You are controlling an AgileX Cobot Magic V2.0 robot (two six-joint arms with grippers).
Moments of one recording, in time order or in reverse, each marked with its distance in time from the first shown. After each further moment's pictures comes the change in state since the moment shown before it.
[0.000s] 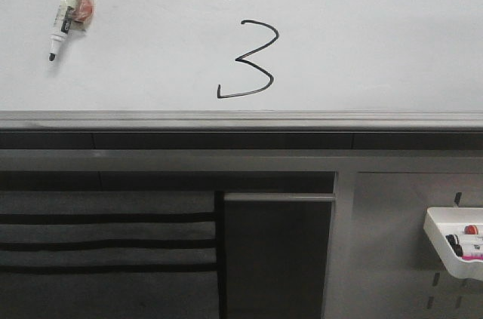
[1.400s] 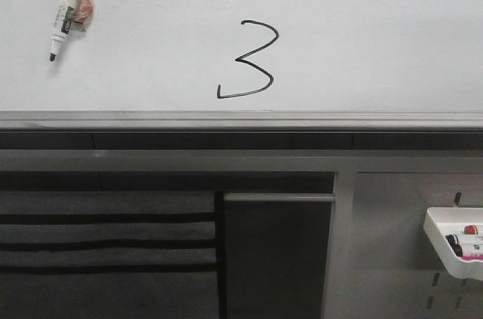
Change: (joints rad) left arm 0.000 -0.342 0.183 0.558 -0.164 -0.539; right arm 0.000 -0.001 0.000 -0.002 -0.005 0.001
